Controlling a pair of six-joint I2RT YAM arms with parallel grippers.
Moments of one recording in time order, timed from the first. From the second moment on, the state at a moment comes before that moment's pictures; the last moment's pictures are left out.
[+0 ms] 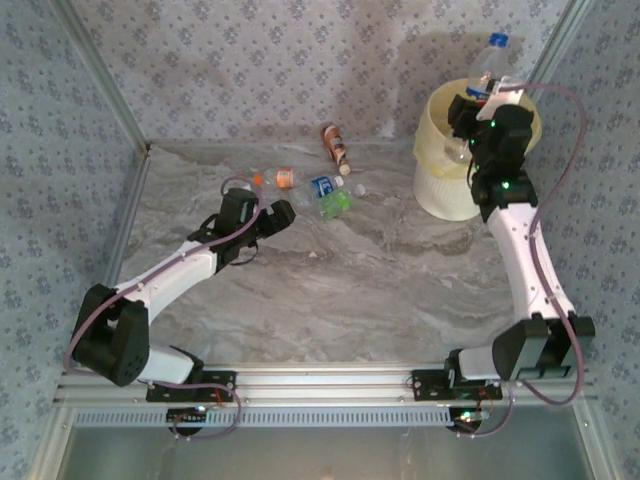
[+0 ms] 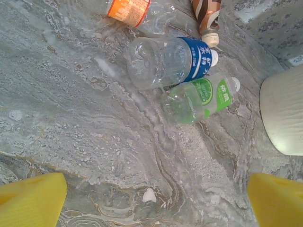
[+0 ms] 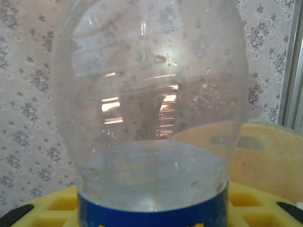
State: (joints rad) left arm -0.48 1.39 0.89 -0.14 0.02 -0.82; right arm 0.02 1.39 1.45 -0.07 0.06 0.18
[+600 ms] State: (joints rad) left arm -0.48 1.39 0.89 -0.14 0.01 -0.82; right arm -0.08 1.77 1.72 -0.14 0.03 0.04
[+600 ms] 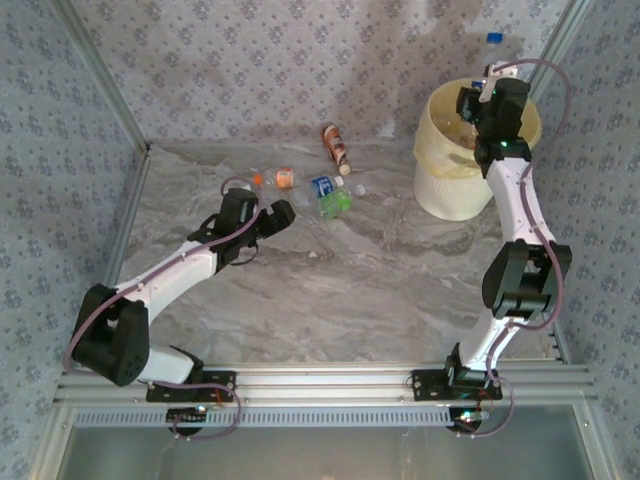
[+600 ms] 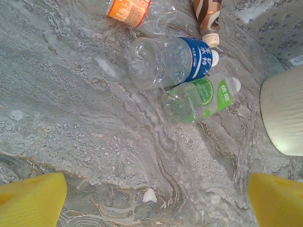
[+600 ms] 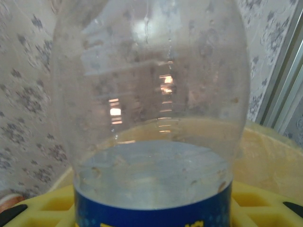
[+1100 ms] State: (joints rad) left arm -0.48 1.39 0.89 -0.15 0.01 -0.82; right arm -0.06 1.70 1.62 -0.30 -0.10 0.12
